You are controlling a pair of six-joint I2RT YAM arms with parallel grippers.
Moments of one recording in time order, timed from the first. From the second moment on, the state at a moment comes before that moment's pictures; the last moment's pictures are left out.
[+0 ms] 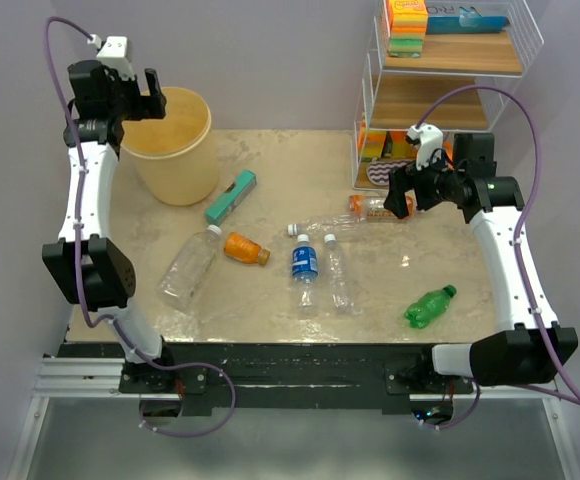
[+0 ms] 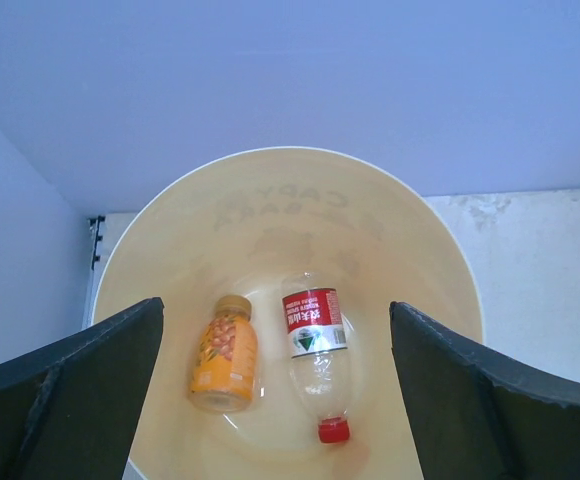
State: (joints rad) left arm 0.15 1.82 1.92 -0.38 0.21 0.02; right arm 0.03 1.32 1.44 -0.88 -0.41 -0.30
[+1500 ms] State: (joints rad) left arm 0.15 1.28 1.64 -0.81 0.66 0.31; right arm 0.03 1.07 1.27 -1.35 -0.07 -1.03
